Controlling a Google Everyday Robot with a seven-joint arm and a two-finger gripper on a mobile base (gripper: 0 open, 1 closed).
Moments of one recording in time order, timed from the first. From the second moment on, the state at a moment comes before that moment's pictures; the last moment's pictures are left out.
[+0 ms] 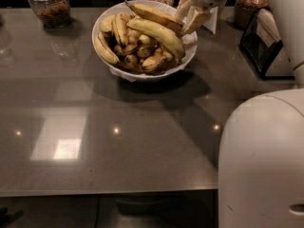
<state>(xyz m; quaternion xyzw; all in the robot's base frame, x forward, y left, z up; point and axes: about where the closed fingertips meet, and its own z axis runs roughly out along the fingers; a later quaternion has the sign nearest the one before) 0.709 -0.097 0.956 -0.80 0.54 -0.03 0.26</state>
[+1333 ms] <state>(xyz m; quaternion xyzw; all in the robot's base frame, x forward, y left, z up) 0.657 -0.141 1.013 -0.76 0.57 -0.06 0.30</state>
